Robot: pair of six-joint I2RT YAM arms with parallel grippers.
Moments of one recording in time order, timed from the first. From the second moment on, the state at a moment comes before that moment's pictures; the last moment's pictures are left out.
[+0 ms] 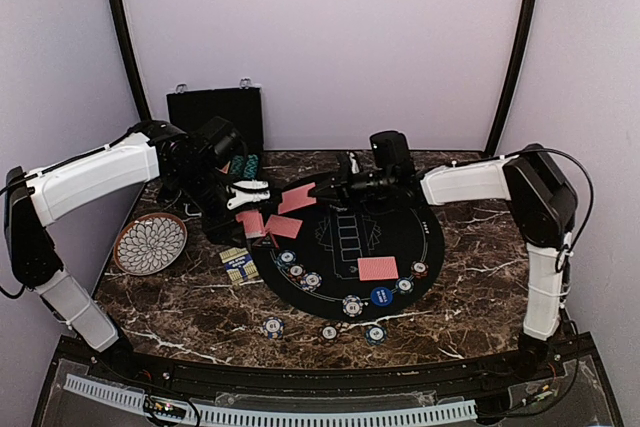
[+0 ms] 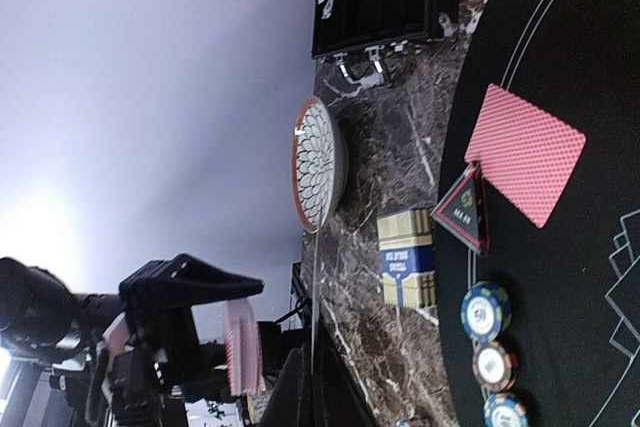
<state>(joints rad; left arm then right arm) -0.67 1.57 1.42 -1.09 0.11 0.64 0.66 1.98 1.33 0.27 -0.76 1.16</state>
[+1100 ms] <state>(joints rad) -0.67 1.57 1.40 -1.09 0.12 0.64 0.73 2.55 1.89 0.12 -0.52 1.11</state>
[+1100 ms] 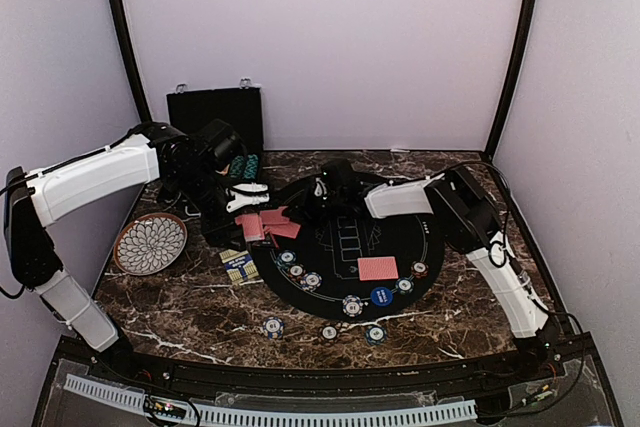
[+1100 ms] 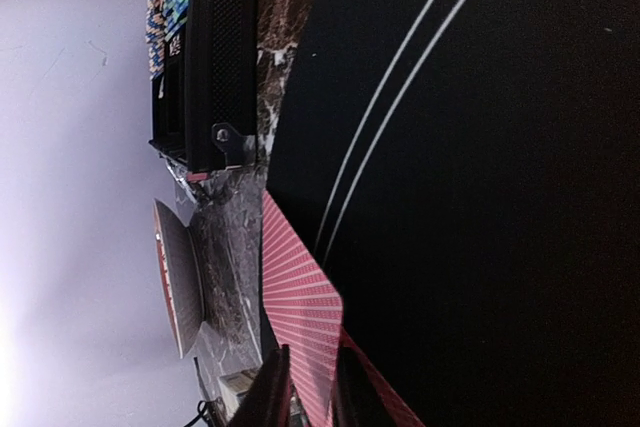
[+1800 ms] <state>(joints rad) -0.67 1.57 1.41 -1.09 0.13 0.64 0.73 2.15 1.55 0.09 -0.47 0.99</state>
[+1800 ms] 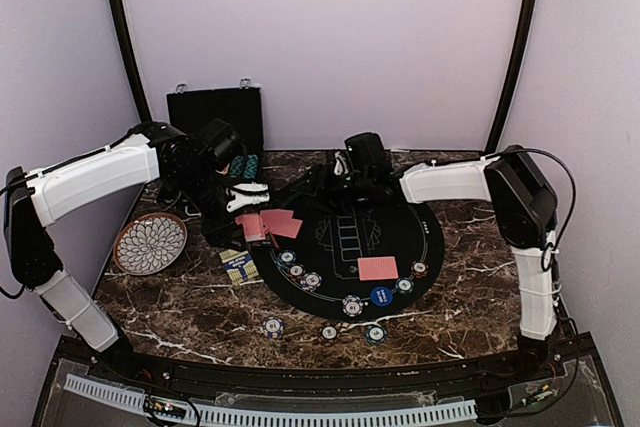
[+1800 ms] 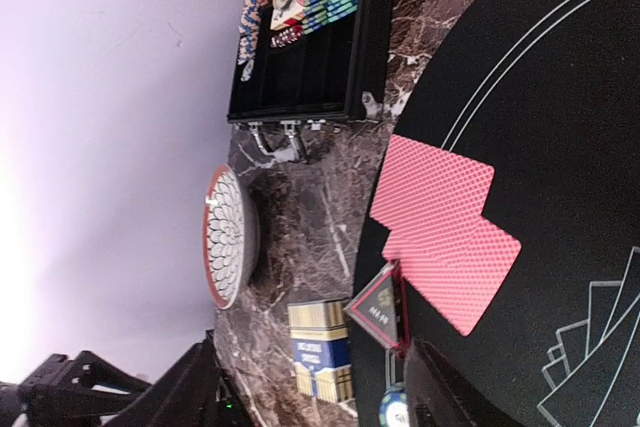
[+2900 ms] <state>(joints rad) -0.67 1.60 1.52 -1.09 0.15 0.62 0.89 1.96 1.30 0.42 -0.68 1.16</state>
